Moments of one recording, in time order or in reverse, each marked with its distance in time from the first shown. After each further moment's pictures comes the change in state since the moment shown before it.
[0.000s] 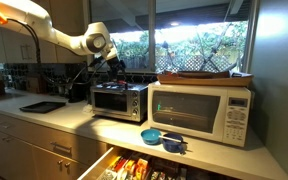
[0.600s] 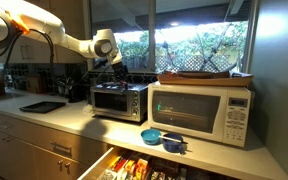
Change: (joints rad) arm 0.036 0.141 -0.026 0.141 0.062 -0.041 -0.002
